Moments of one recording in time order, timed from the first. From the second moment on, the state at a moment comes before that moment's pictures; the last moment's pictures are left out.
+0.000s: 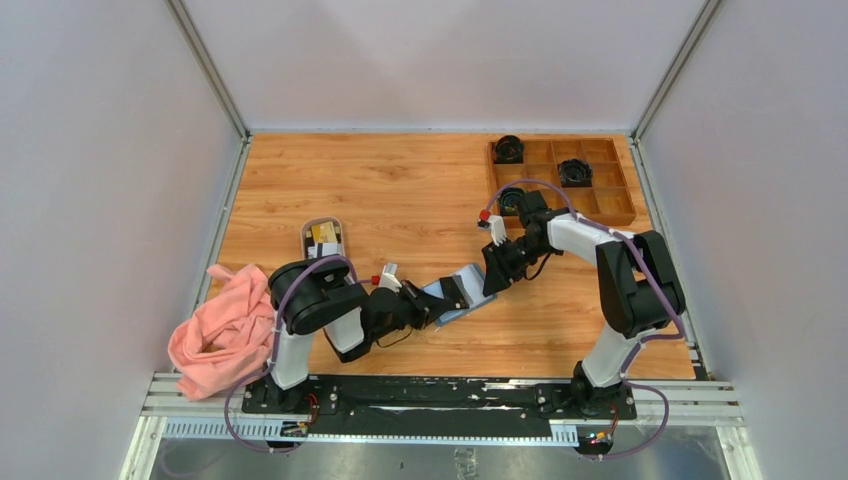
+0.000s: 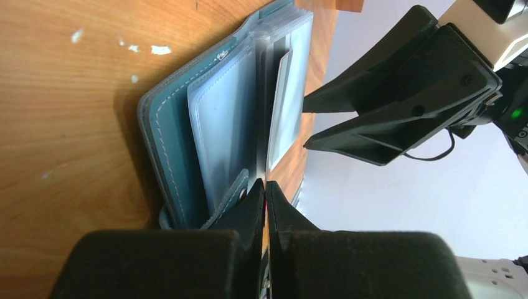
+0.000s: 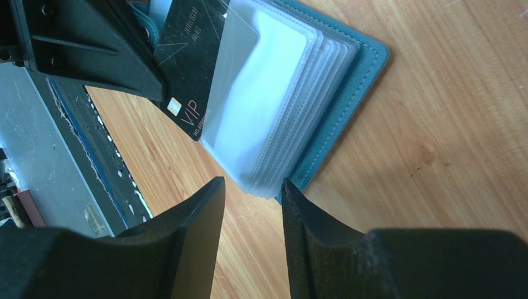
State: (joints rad) left arm -0.93 1.96 0.27 1.41 -0.03 -1.56; right arm 0.31 1.72 1.00 -0.67 -0.77 -0.40
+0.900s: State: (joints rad) left arm -0.93 1.98 0.28 1.43 -0.09 -1.47; right arm 0.31 1.79 1.02 -0.67 -0.81 -0.39
